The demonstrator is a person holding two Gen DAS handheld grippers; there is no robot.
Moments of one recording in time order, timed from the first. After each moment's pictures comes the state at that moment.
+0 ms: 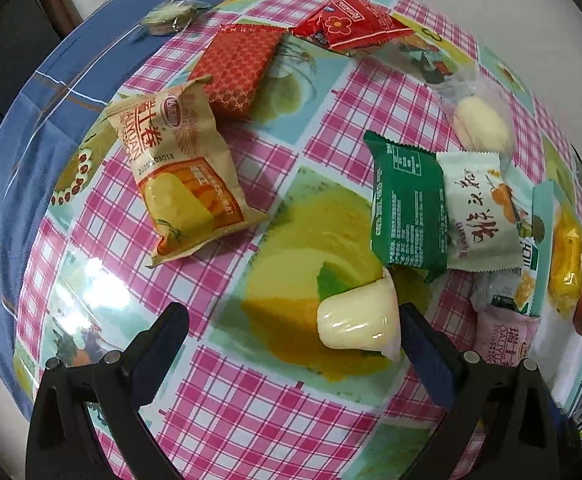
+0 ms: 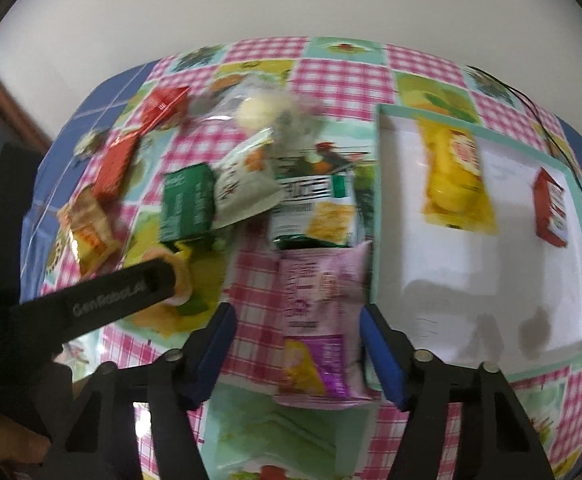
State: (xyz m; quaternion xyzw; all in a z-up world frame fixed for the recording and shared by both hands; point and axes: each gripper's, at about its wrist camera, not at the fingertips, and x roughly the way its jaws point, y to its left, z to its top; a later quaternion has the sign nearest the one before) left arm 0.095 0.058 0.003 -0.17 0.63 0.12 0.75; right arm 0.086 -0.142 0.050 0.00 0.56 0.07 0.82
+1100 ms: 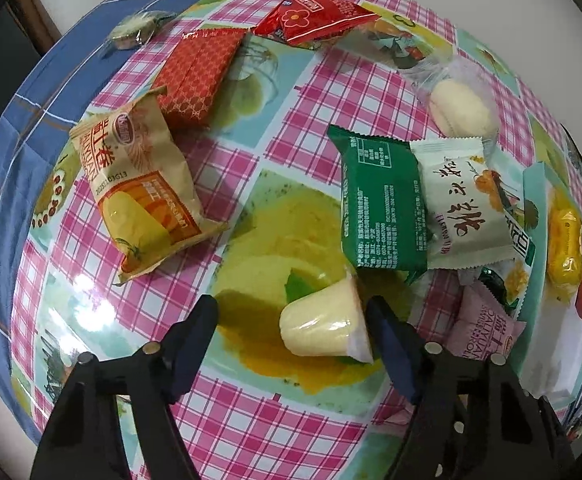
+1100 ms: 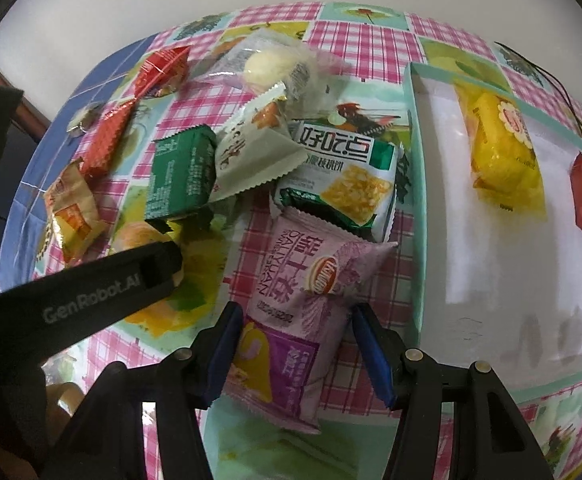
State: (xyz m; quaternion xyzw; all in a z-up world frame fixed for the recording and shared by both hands) left arm 0.126 0.022 -0.004 -0.14 0.63 0.10 0.76; right arm 0.100 -0.133 0.007 0.01 0.60 0.08 0.80
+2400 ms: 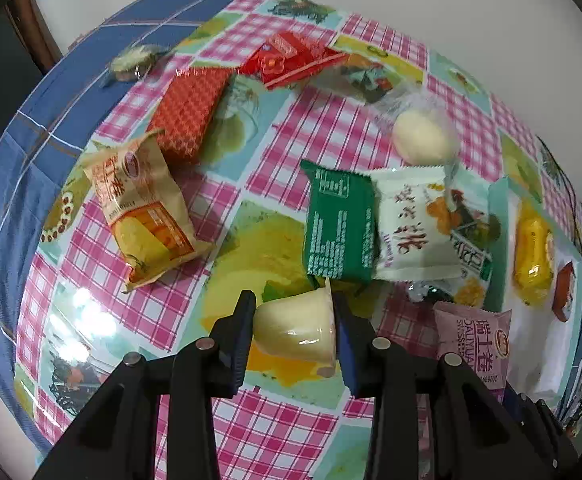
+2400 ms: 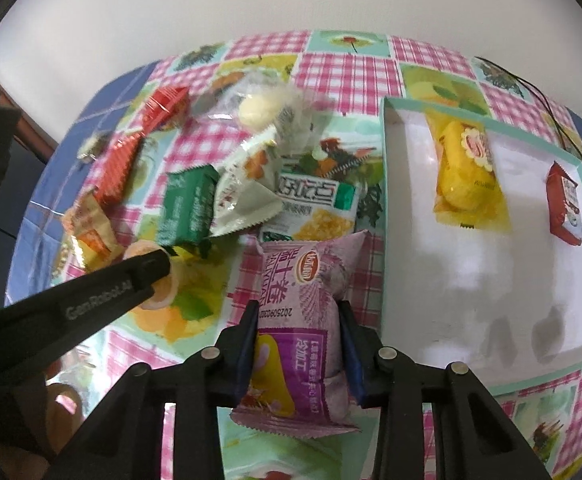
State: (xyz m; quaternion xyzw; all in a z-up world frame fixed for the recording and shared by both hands) left arm 0.121 0.004 0.040 -0.15 0.60 0.08 0.78; right arm 0.094 -0.151 0.050 0.03 0.57 0.08 0.82
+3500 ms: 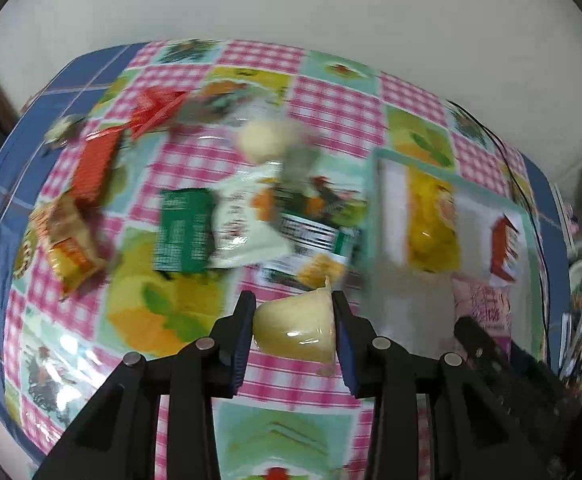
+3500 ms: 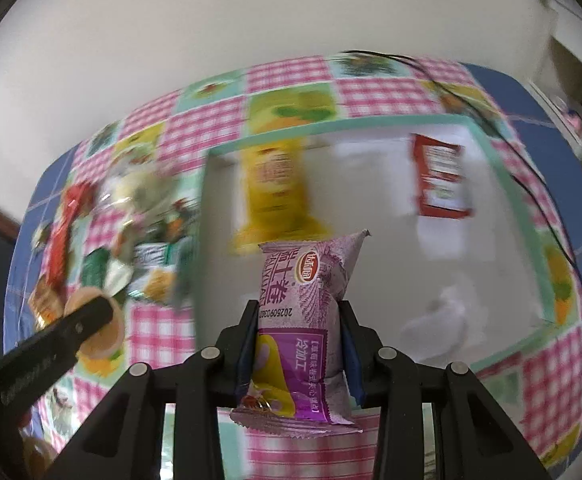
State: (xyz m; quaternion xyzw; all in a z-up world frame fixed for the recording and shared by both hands) left arm 0.112 -0.103 0.080 -0.09 0.57 -0.01 0.82; right arm 0.089 -0.283 0.066 0.11 0.54 -0.04 0.83
